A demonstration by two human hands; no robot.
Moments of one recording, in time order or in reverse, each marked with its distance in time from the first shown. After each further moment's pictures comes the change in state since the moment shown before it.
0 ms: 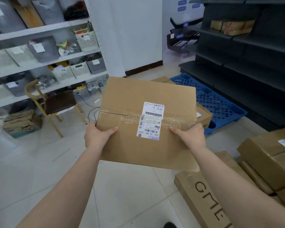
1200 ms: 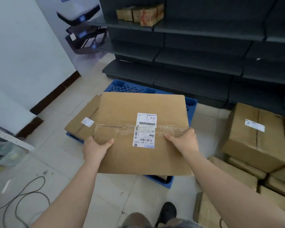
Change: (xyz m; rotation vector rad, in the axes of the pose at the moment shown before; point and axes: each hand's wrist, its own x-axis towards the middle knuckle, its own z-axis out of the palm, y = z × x) left_hand 0.482 0.228 0.452 0.279 -0.586 0.291; right_hand 0.487 -0.111 0.080 0.079 0.459 0.481
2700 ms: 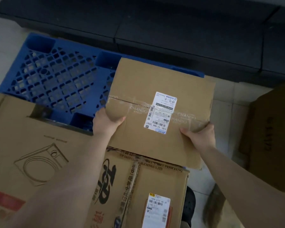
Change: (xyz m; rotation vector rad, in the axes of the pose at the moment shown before) left_hand 0.456 0.114 0.594 0.318 -0.417 0.069; right_hand 0.636 0.128 0.183 0.063 0.101 0.361
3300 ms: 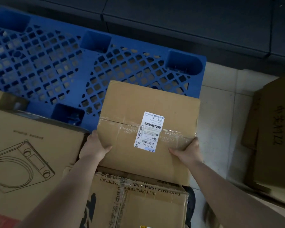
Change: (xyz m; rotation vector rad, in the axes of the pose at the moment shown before) left_hand -0.001 -0.106 0.074 0.402 -0.285 -0.139; right_hand 0.010 0.100 0.063 -0.188 -0.173 0.145
